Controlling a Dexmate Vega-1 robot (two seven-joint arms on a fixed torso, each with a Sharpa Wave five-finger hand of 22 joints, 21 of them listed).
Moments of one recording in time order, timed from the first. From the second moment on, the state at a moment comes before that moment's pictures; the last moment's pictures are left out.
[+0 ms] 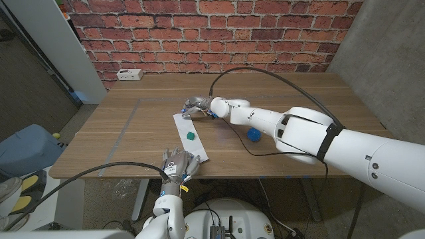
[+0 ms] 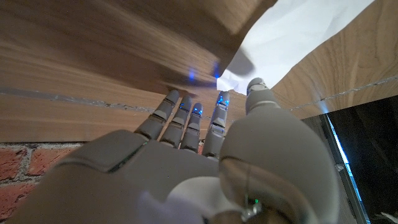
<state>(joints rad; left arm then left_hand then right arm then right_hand) 1.38 0.74 0.81 -2.32 0.67 1.10 0.50 0.16 0.10 0.63 -0.07 0.17 0.72 -0.01 0.18 0.17 0.45 -0.06 0.19 0.18 0.08 0.01 0.18 0.17 -0.16 0.16 0.31 0.20 -0.09 0.12 -1.23 -0.44 -0.27 0.11 0.01 0.90 0.11 0.16 -0.14 0.22 0.67 -0.05 0.29 0.20 0.33 -0.04 0.24 0.25 0.31 -0.04 0.25 0.49 0.31 0.06 0.35 0.19</state>
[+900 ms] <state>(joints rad) 1.39 0.77 0.80 -2.33 0.61 1.08 0.57 0.14 0.10 0.62 -0.06 0.17 0.64 -0.02 0.17 0.18 0.40 -0.06 0.19 0.18 0.07 0.01 0.18 0.17 -0.16 0.16 0.31 0.21 -0.12 0.13 -1.35 -0.37 -0.28 0.17 -0.33 1.14 0.11 0.23 -0.17 0.24 1.03 -0.04 0.48 0.26 0.60 -0.10 0.30 0.25 0.49 -0.05 0.31 0.46 0.44 0.04 0.39 0.19</state>
